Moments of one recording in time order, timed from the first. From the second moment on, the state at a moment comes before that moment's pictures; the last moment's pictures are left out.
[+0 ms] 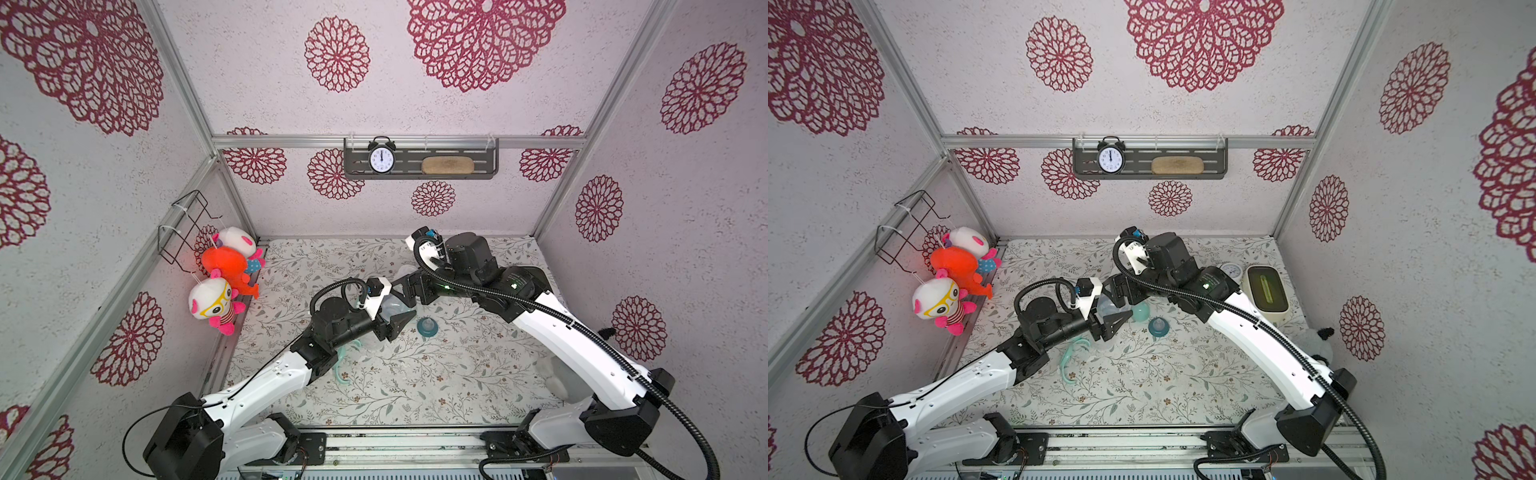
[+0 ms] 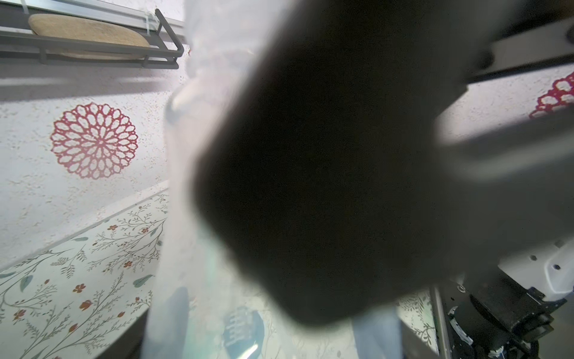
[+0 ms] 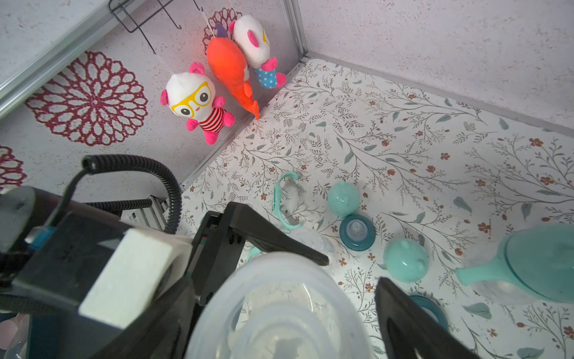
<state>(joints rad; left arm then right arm) -0.69 1.17 0.65 0.47 0.33 -0.07 0.79 1.41 1.61 -0.74 -0.23 0.26</state>
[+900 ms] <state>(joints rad) -0.58 0.99 0.57 0.36 0.09 -0.08 0.97 1.19 1.26 -0.67 -0.09 0.26</state>
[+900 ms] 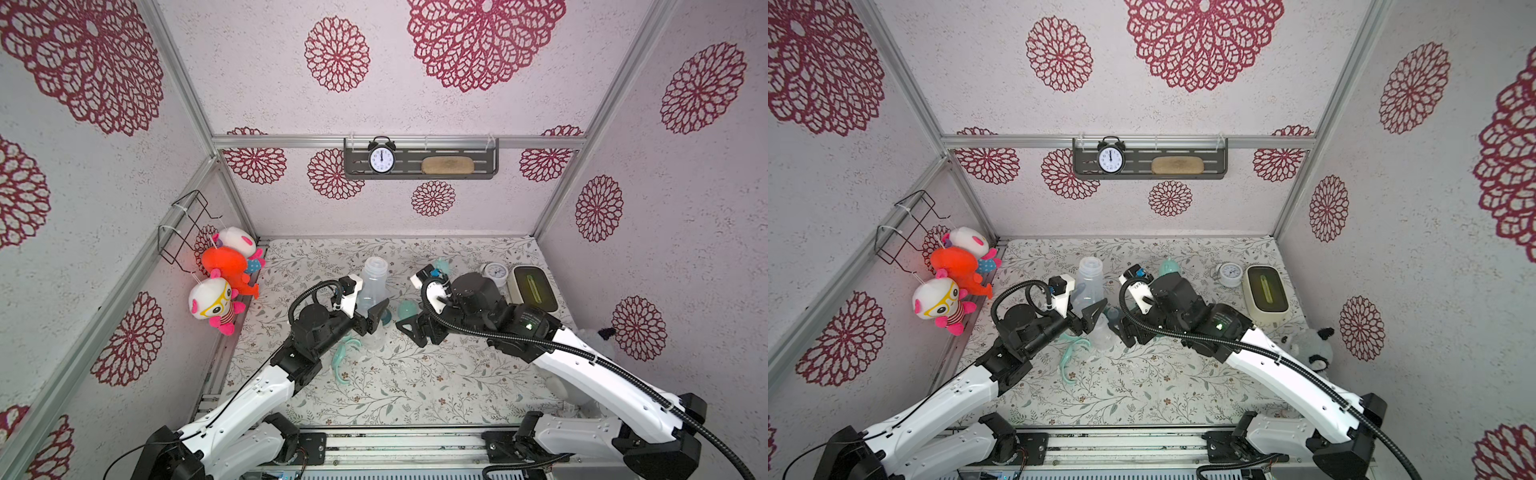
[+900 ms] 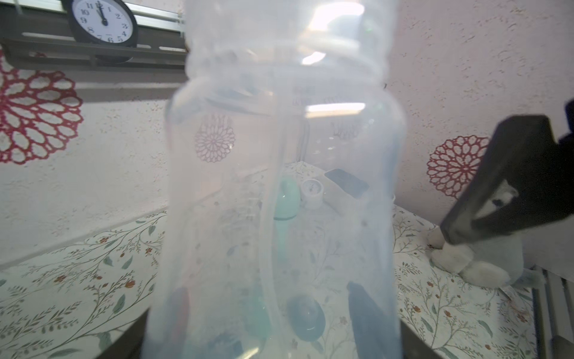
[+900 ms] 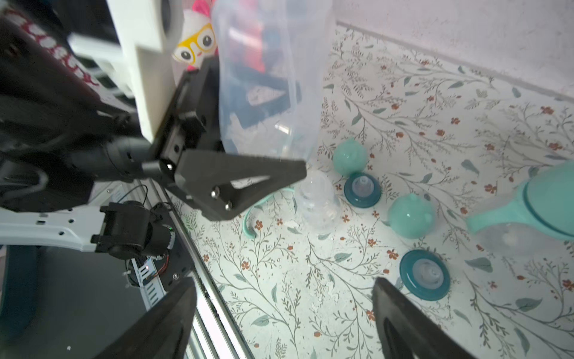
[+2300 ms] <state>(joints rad) -0.47 0.88 0.77 -0.07 -0.17 -0.23 1.36 1.93 1.11 0.12 0.21 0.29</state>
